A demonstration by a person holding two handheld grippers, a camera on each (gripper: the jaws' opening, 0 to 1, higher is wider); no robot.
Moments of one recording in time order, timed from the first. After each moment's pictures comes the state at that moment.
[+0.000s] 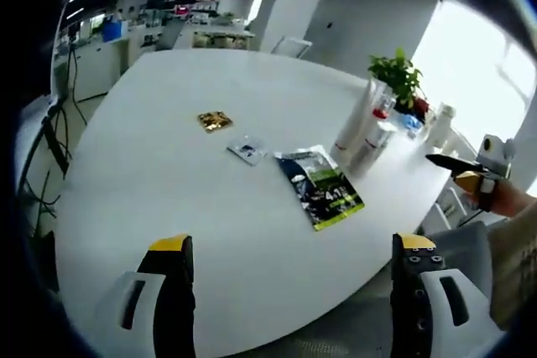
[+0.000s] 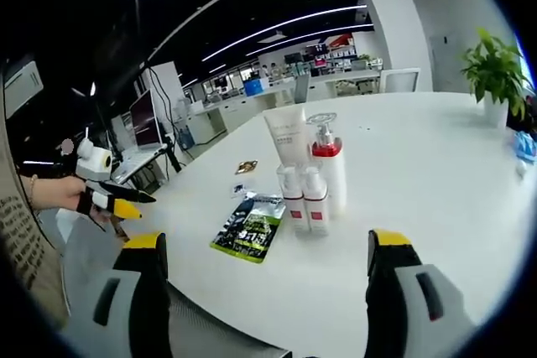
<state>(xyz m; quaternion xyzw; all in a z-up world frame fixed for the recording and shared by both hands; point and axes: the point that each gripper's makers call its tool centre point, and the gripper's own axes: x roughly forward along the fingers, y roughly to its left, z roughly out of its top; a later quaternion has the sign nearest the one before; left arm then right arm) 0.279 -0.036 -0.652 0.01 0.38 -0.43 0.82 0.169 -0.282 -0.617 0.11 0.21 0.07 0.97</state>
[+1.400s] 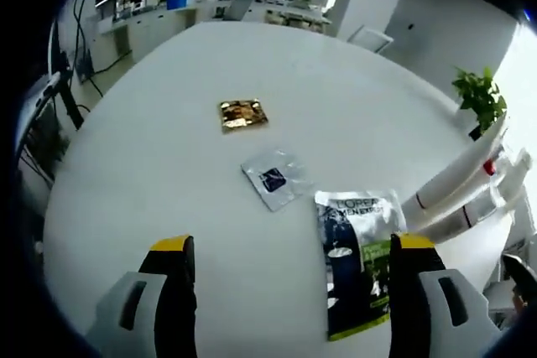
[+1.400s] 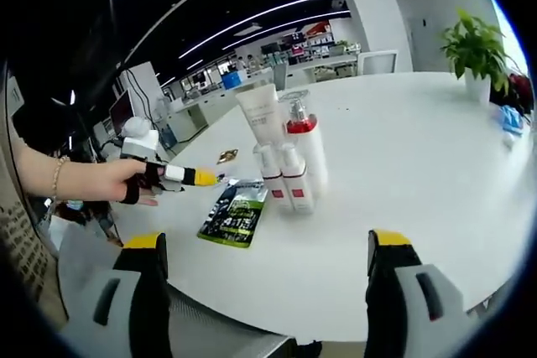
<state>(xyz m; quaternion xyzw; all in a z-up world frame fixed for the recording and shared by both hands) 0.379 -0.127 -0.719 -0.01 0.45 -0.23 0.86 0.155 -0.293 -0.641 0.14 0.25 0.02 0.96</state>
